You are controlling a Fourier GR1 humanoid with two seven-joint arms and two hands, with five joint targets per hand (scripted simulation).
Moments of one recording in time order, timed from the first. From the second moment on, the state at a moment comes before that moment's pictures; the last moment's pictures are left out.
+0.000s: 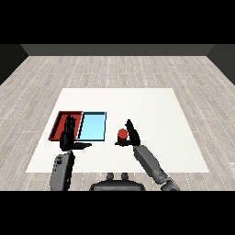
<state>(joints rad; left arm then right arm) -0.03 0.06 0.08 -1.60 0.11 -0.07 -0.41 -0.38 0.00 0.40 -0.90 -0.47 -0.17 -0.53</state>
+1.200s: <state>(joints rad) -0.02 0.06 0.08 -1.61 0.10 -0.07 -0.42 -0.57 0.00 0.62 -0.67 -0.75 -0.42 -0.61</state>
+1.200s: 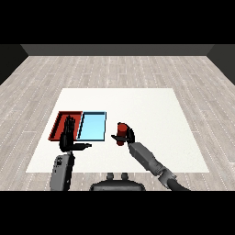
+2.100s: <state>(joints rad) -0.04 0.02 0.02 -1.58 0.06 -0.04 -0.42 -0.54 -0.05 0.64 -0.89 -0.57 -0.57 -0.53</state>
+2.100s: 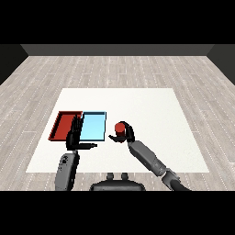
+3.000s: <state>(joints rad) -0.08 0.00 -0.20 -1.59 0.03 0.07 -0.26 -0.44 -0.11 0.54 -1.32 -0.31 -0.58 -0.32</state>
